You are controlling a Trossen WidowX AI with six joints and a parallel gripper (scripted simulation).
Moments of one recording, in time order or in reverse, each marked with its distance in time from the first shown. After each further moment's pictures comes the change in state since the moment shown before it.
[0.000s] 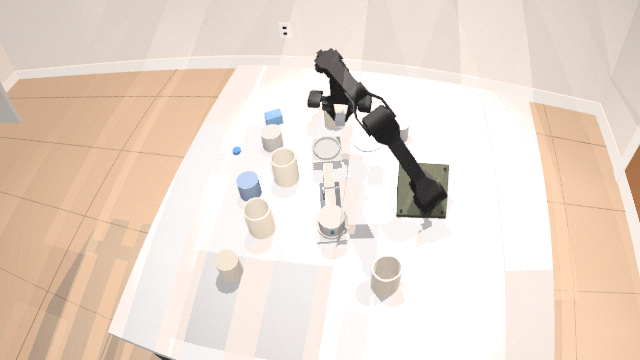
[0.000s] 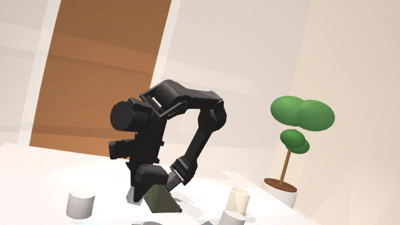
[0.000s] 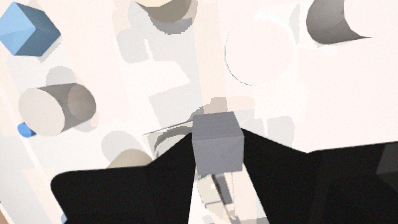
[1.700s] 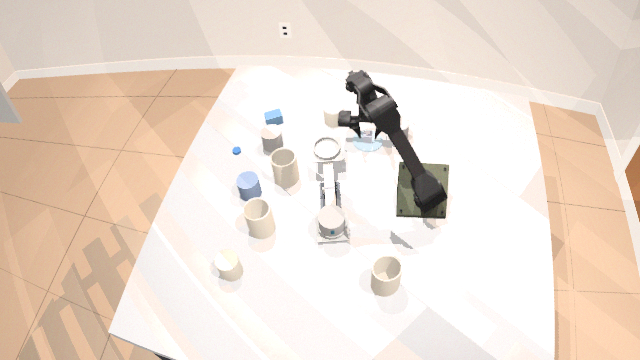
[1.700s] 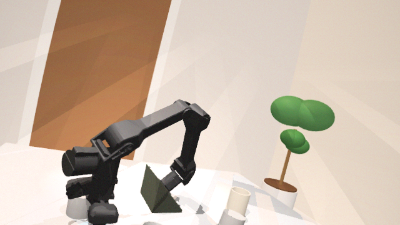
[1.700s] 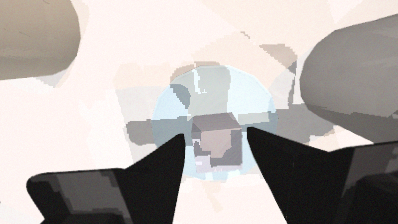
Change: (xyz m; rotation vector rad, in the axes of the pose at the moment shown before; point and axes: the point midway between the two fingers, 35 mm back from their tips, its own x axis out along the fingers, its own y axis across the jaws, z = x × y) arm 0.125 -0.081 0.060 -0.034 0.027 -0.036
